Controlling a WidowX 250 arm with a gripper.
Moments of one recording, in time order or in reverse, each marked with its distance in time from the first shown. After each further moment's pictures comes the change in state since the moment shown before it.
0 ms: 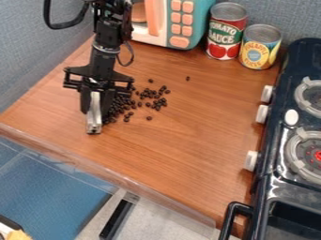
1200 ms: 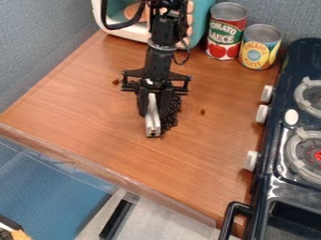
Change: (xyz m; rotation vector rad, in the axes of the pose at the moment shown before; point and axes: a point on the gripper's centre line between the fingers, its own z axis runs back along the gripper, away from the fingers) arm -0.013 -0.066 0.021 -0.088 0.051 -0.033
